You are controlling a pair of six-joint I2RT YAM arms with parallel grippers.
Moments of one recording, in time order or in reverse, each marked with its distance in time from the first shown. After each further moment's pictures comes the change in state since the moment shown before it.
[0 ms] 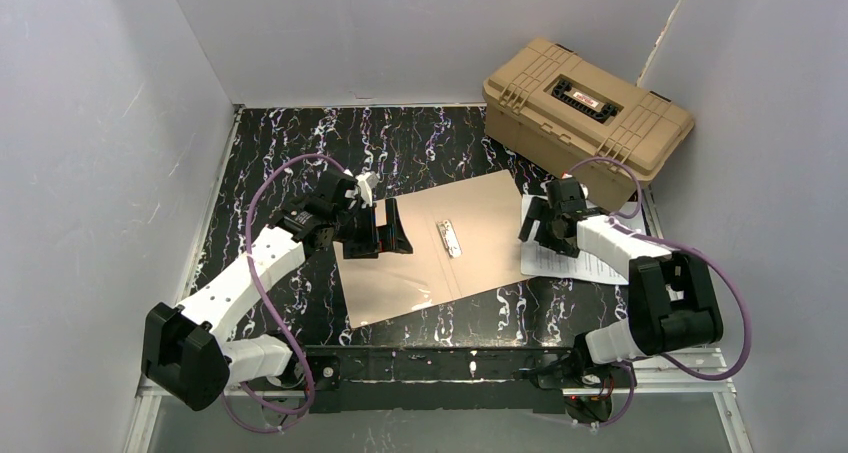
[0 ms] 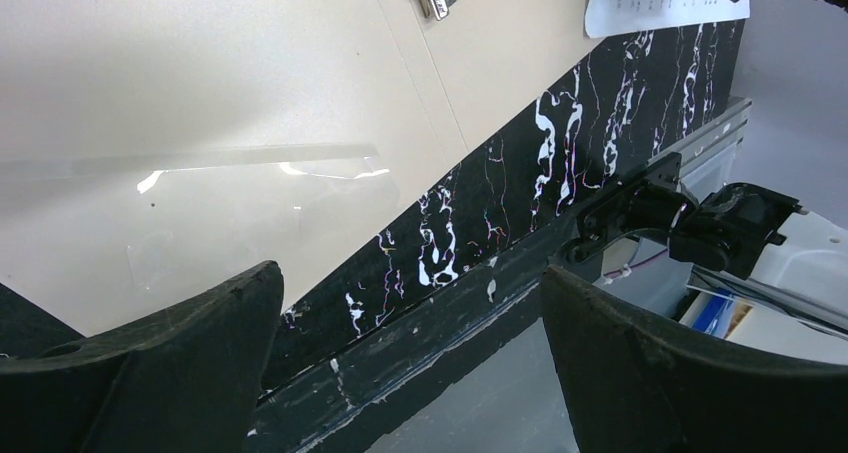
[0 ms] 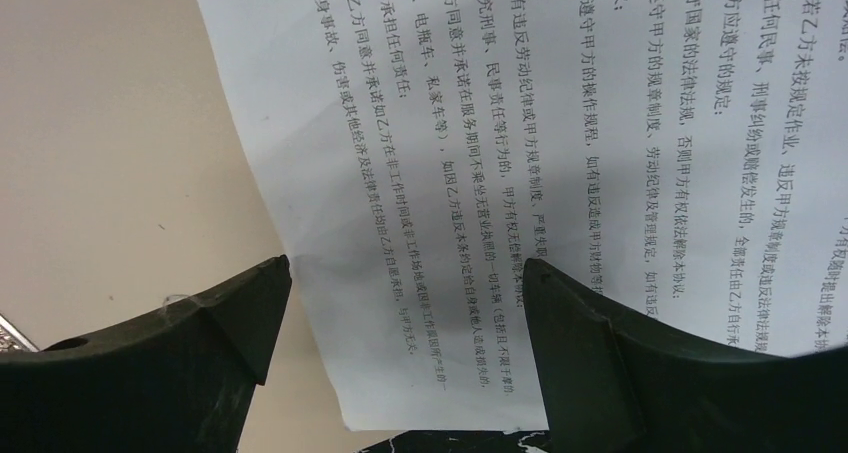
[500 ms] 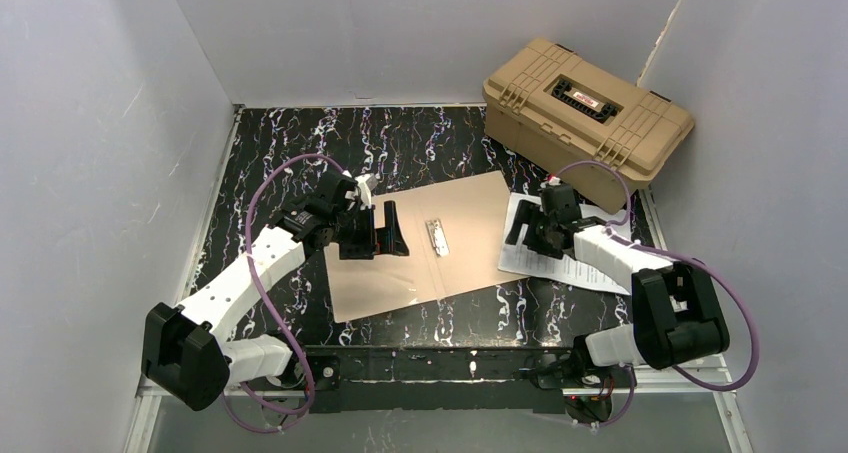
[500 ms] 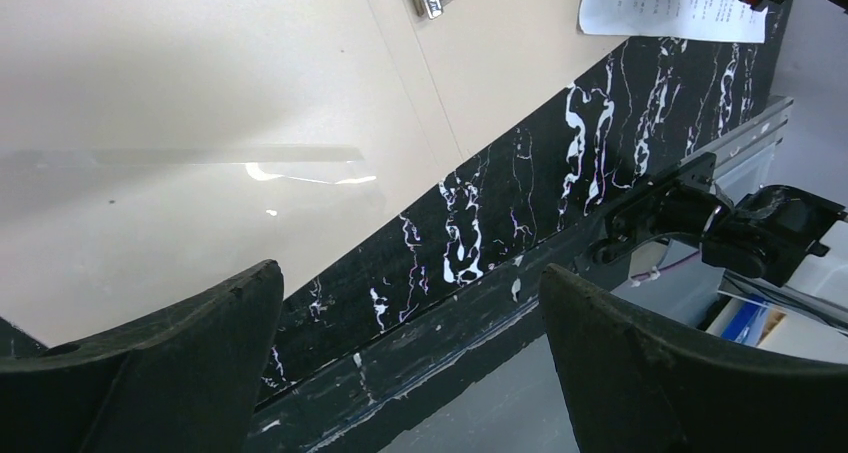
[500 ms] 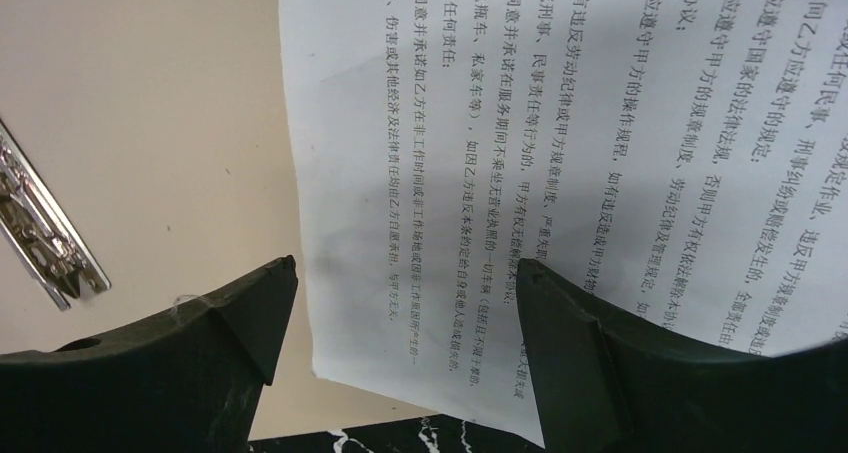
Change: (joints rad) left arm 0.000 0.000 0.000 -0.028 -0.034 0.035; right arm 0.039 -0.059 -0.066 0.101 -0.146 0.013
